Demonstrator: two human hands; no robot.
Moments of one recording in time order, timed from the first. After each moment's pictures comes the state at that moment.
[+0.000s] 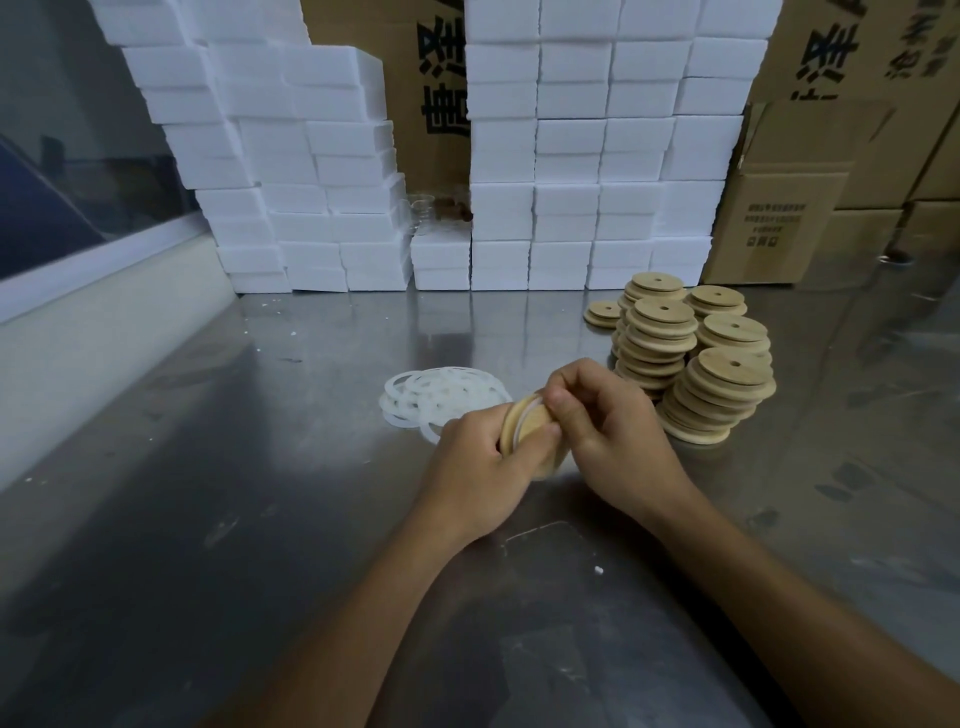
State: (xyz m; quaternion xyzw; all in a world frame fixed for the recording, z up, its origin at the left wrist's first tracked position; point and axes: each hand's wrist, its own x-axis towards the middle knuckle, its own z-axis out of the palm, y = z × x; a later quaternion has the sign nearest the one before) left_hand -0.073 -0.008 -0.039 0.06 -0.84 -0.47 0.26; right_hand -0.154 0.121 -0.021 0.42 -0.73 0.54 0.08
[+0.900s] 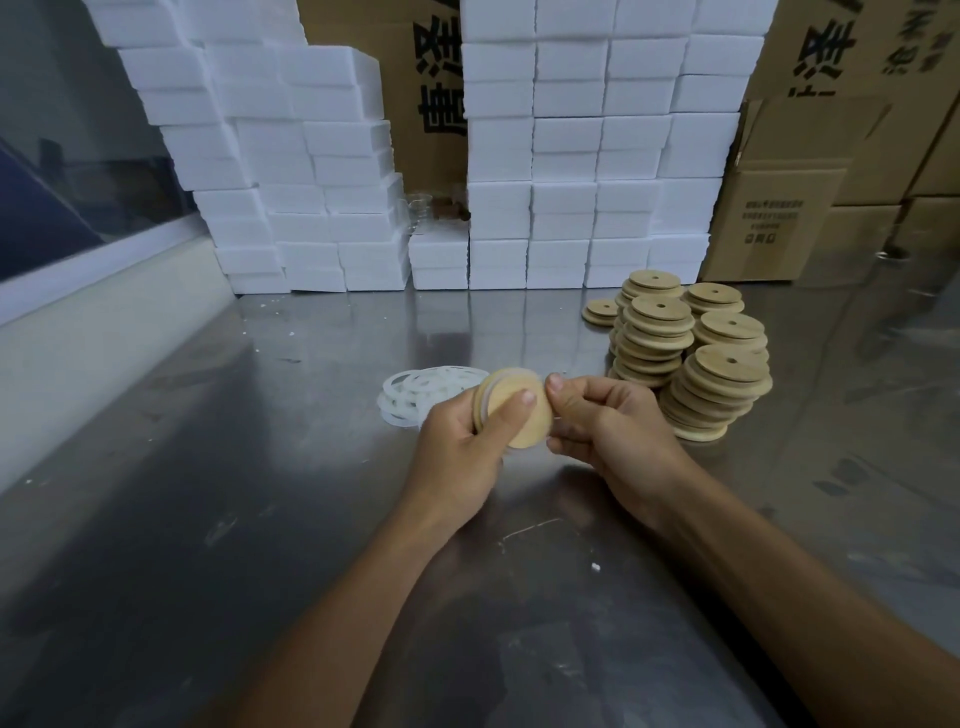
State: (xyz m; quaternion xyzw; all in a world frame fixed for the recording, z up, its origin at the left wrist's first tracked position) left_hand -0.074 -0.014 -0.036 0.03 -0.75 -0.60 0.29; right_hand -0.155 0.118 -0.020 0.24 -0.61 0.73 -0.21
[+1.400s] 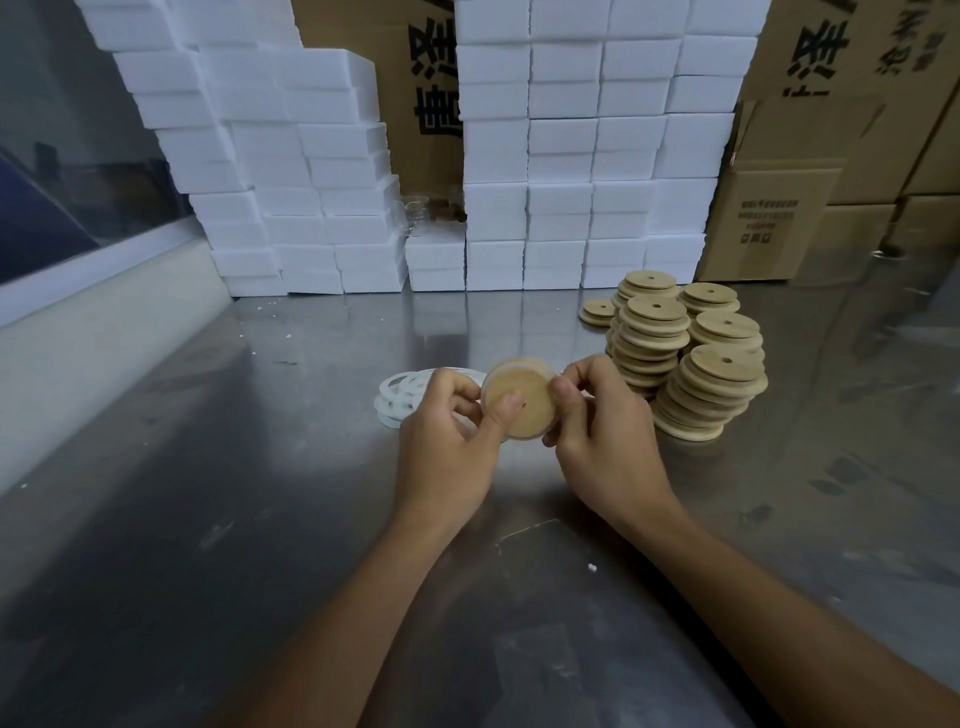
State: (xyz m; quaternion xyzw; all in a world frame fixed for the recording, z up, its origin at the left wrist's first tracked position) left_hand -0.074 -0.014 -0.038 0.16 -0.78 -0.46 0.40; right_hand -0.143 0.114 -0.026 0.33 -0.75 0.55 0.14
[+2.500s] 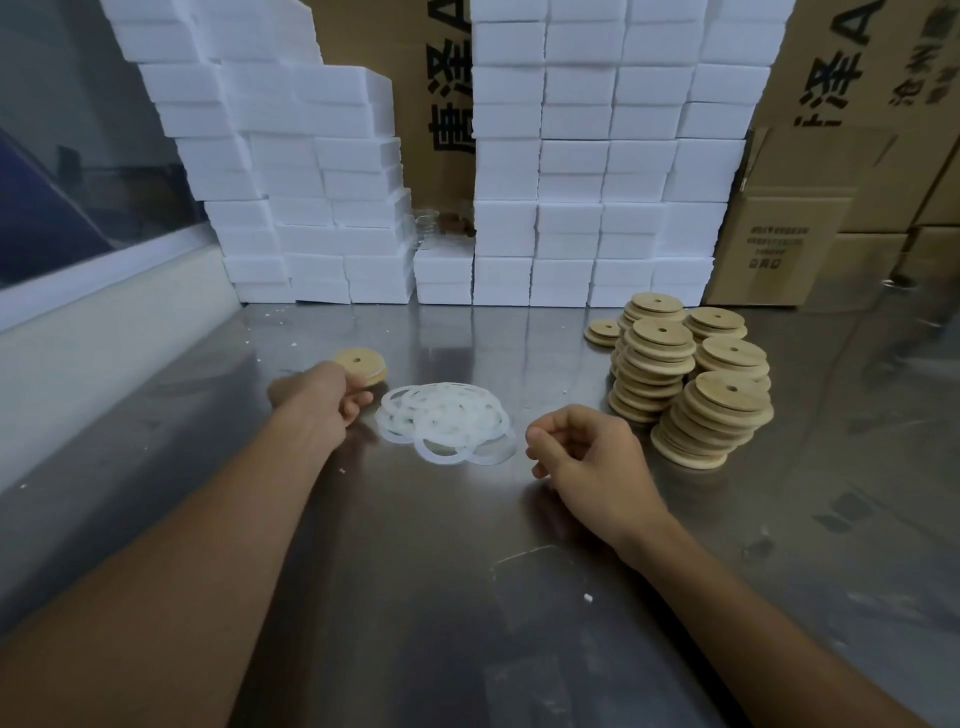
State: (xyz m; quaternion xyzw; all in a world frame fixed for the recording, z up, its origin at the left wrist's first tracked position) left_hand -0.105 -0.150 -0.007 0.47 -0.49 -0.68 0.28; right_hand -0.154 0.112 -0.033 0.27 -0.78 0.57 -0.04
